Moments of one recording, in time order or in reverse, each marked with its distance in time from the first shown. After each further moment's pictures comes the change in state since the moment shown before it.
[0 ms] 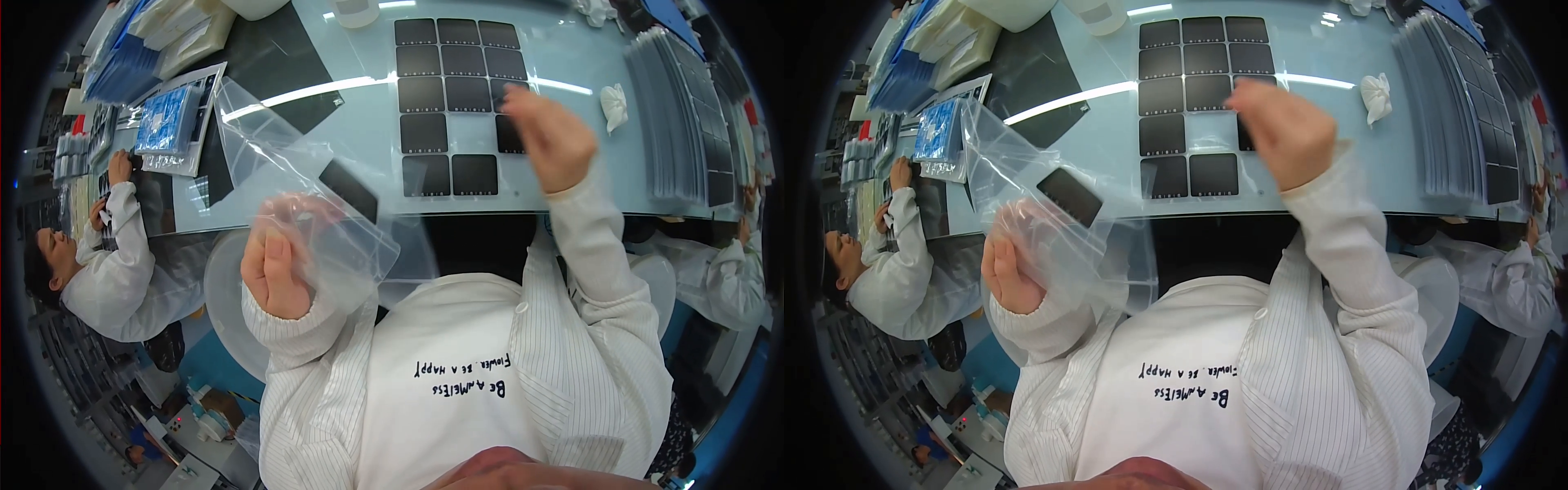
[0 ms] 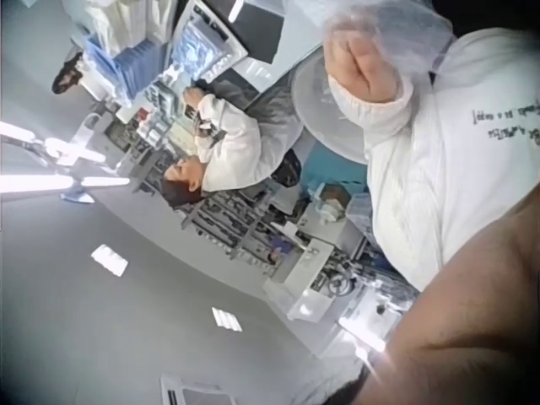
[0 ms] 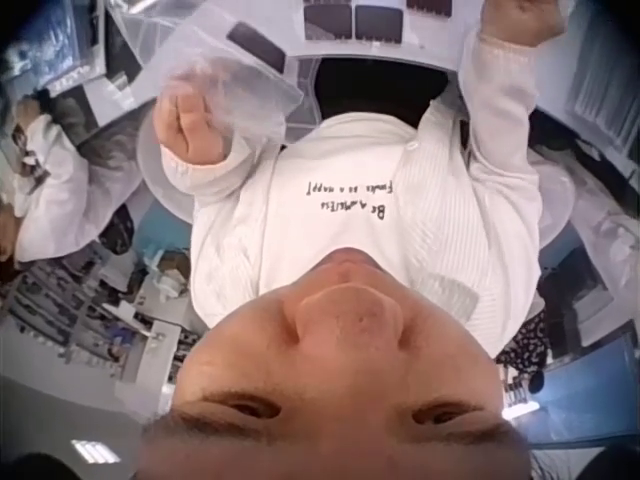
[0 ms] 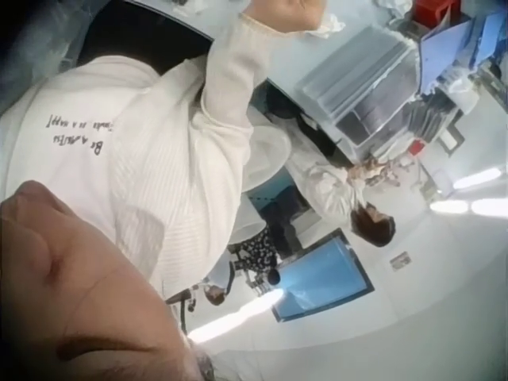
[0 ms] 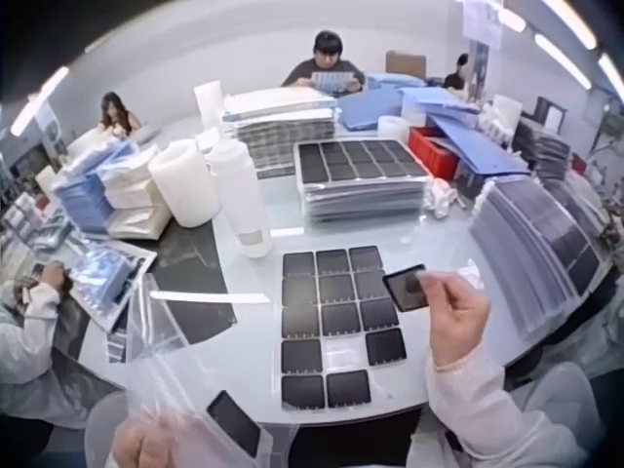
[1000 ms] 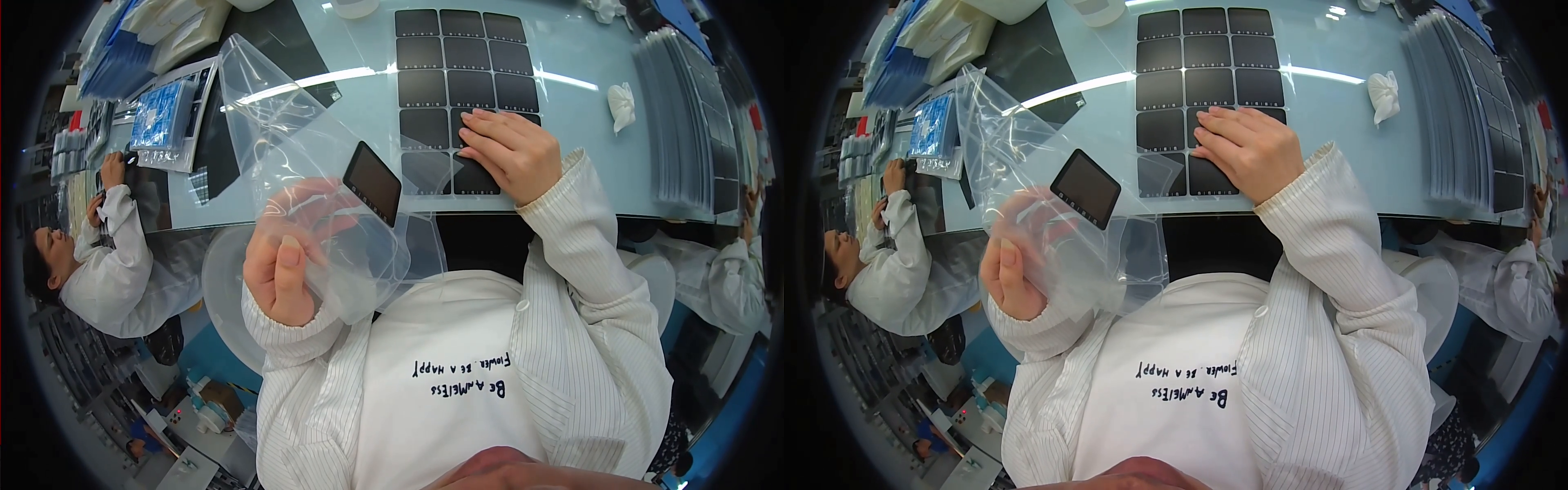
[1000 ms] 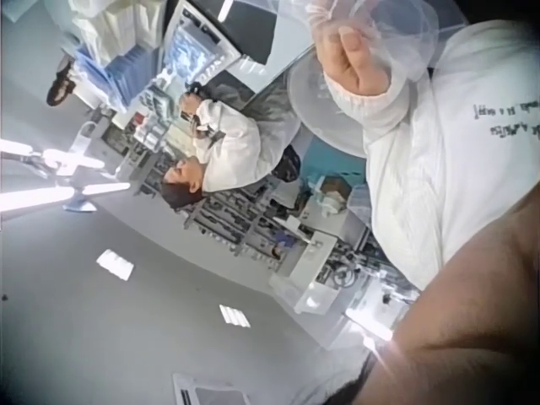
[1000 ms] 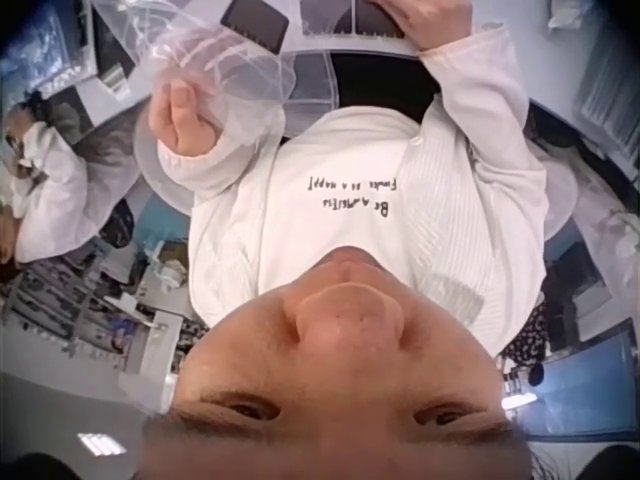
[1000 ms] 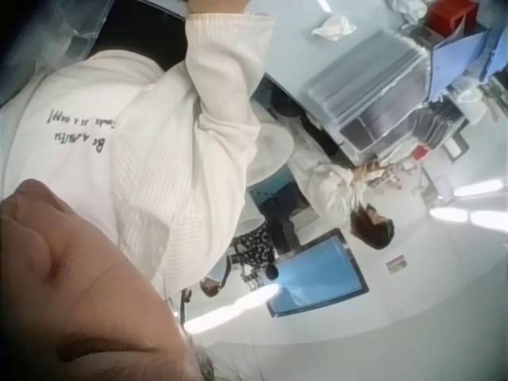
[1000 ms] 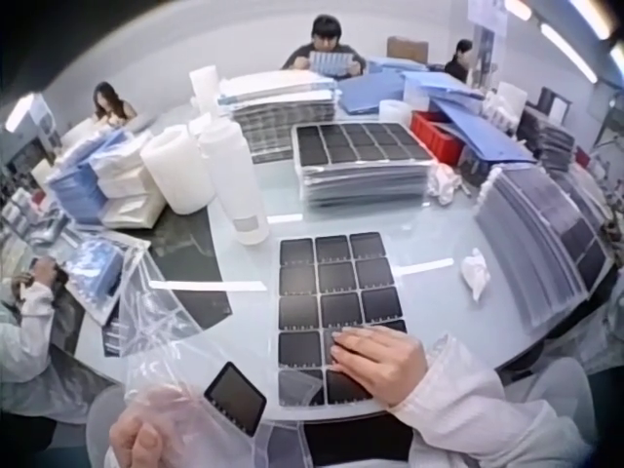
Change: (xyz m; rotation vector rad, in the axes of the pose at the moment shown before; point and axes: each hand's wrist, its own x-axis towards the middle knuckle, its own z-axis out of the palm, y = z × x) left_hand 0.007 0.003 0.008 -0.007 -0.047 -0.012; right_hand -0.021 -0.015 0.033 -0.014 -0.229 -0.064
